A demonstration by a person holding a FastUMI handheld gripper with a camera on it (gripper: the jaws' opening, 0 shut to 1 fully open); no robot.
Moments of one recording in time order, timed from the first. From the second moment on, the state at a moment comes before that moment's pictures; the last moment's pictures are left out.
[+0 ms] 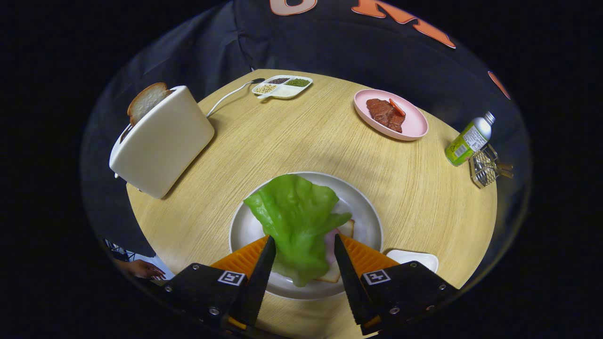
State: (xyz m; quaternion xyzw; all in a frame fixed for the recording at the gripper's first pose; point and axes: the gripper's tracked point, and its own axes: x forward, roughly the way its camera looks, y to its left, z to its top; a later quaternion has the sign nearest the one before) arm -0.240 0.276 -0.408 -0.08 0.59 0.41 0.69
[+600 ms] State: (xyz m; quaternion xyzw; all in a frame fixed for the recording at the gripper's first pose) arm -0.214 0.284 -0.363 -0.08 0.56 0.41 0.72
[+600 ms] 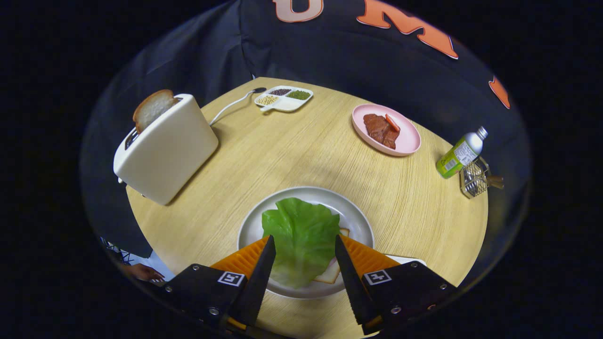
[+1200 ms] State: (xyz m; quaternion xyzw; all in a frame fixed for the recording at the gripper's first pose) arm -0.191 0.418 -0.218 -0.04 0.53 0.45 0.71
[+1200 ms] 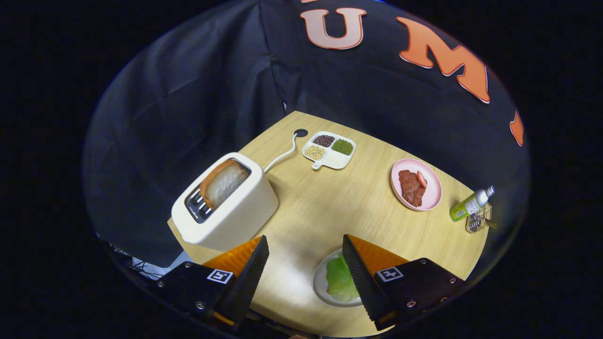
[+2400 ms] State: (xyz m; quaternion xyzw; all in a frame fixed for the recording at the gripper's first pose) arm -0.230 0.568 -0.218 -0.09 0.64 0.41 0.65
